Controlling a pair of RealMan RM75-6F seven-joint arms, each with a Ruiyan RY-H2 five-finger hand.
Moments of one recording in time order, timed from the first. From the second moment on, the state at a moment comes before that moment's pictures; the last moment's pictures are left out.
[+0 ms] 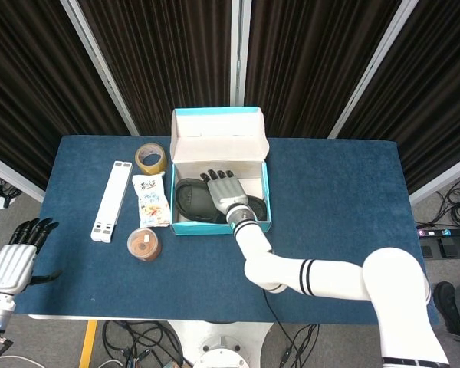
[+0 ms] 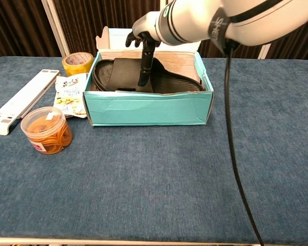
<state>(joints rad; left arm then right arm) -0.16 -1.20 0.00 -1.40 1.51 1.38 -0.16 1.43 -1.66 0.38 -1.38 0.07 0.85 -0.91</state>
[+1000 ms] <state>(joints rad) -0.16 -1.20 0.01 -1.39 1.51 1.37 -0.18 1.44 -1.81 0.36 -1.26 -0.04 0.95 -0.88</state>
